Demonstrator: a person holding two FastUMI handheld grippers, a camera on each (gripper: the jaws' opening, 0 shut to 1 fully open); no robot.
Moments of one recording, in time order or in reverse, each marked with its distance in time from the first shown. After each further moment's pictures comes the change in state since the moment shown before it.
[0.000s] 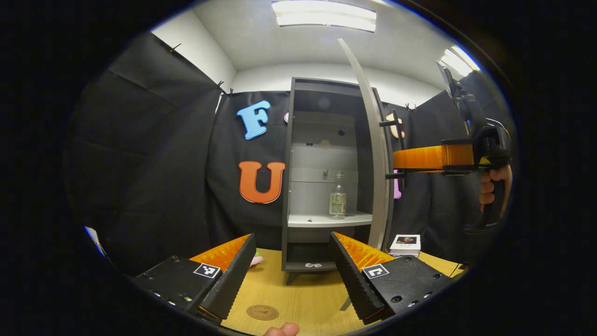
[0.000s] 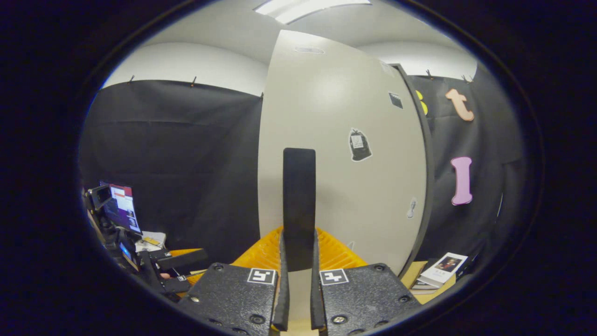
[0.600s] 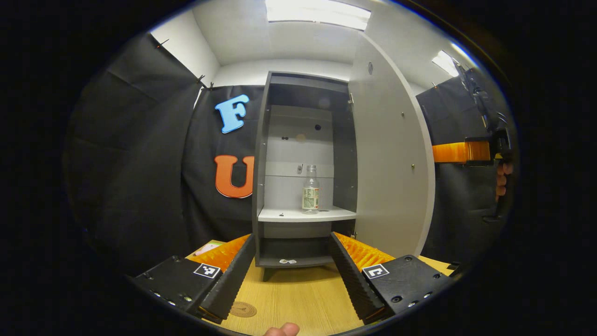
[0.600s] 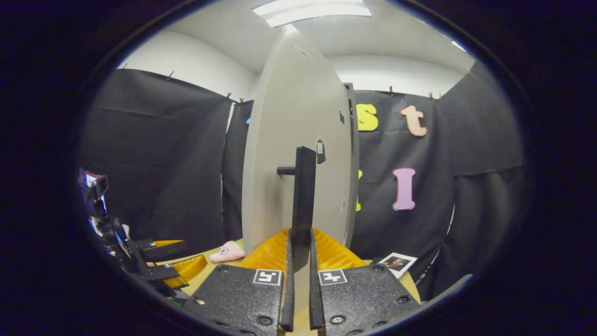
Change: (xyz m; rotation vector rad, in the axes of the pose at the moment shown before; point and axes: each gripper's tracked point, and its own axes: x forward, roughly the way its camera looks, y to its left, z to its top) left arm 0.004 -0.050 -0.012 -0.012 0.040 -0.124; right arm -0.079 -0.078 0.002 -0.055 -0.033 -0.313
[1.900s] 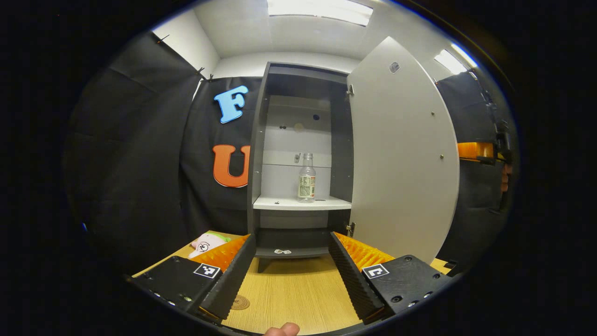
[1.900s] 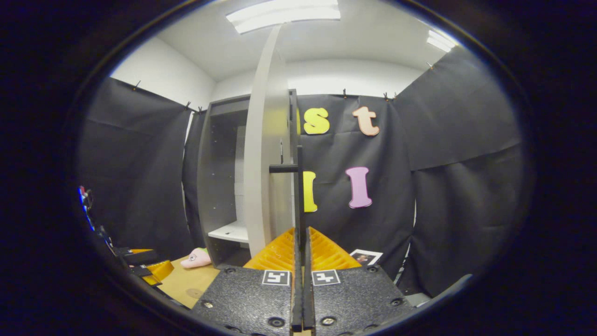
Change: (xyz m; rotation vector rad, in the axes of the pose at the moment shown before) left arm -0.005 -0.014 -0.023 -0.031 0.059 0.015; right arm -0.035 -0.081 -0.017 0.098 -0.036 -0.189
